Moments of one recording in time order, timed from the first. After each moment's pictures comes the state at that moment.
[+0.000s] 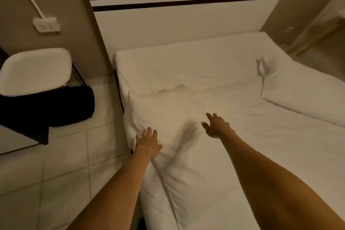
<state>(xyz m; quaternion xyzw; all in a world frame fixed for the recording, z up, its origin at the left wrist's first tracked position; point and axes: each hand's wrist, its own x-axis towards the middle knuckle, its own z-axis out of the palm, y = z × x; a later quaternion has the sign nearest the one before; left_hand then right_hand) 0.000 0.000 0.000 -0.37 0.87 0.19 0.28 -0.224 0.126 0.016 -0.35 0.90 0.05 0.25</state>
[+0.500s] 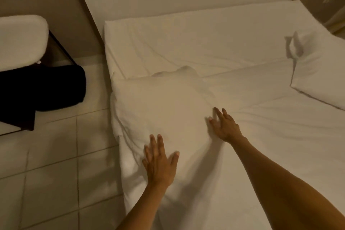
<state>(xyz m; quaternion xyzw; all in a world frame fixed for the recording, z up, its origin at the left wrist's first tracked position) -0.063 0.069 -0.156 -0.54 0.77 0.35 0.08 -0.316 0.119 -0.155 -0.33 0.90 -0.05 0.29</state>
